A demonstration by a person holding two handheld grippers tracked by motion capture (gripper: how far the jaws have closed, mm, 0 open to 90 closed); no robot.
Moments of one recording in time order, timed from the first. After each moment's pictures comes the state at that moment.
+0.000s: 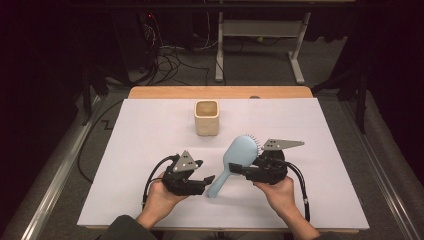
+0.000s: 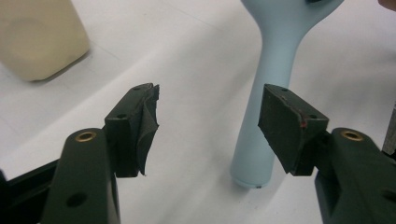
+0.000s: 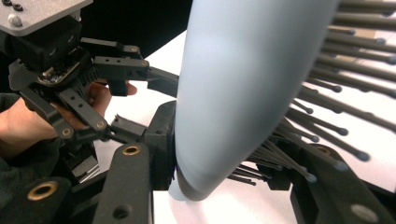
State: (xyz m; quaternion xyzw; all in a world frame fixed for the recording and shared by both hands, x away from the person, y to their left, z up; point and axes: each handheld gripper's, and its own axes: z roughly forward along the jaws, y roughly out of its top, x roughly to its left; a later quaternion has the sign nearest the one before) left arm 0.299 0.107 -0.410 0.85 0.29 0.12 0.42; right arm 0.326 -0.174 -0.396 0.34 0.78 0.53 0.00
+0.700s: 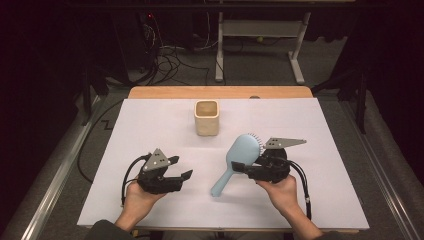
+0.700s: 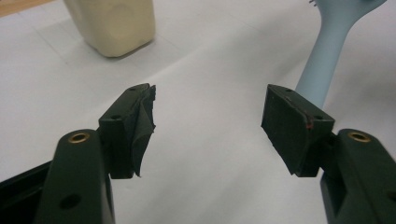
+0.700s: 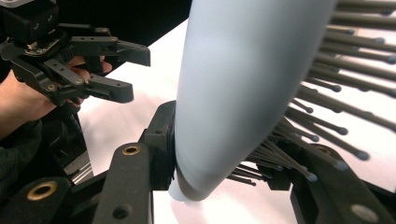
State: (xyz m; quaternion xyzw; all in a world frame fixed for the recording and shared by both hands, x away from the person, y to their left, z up) left arm 0.294 0.163 -0.409 0.82 0.34 0.15 0.43; right arm 0.328 -0.179 -0.392 0.35 0.78 0.51 0.01
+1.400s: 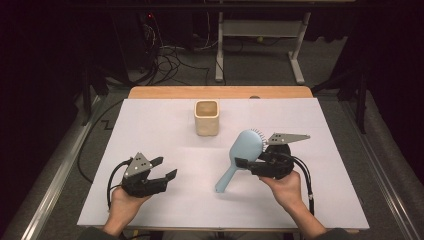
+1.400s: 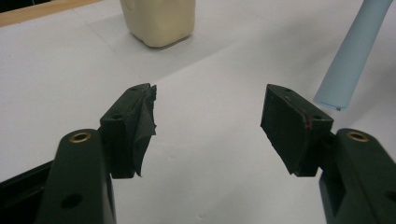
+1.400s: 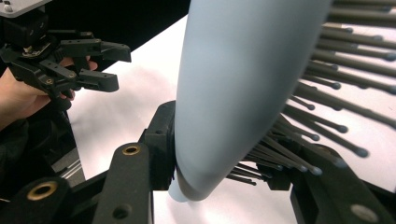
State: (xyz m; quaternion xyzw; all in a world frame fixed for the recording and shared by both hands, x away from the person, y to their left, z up) left arm 0.285 0.200 -0.423 0.80 0.37 0.18 0.45; right arm 0.332 -0.184 -0.379 0.35 0.79 0.50 0.03
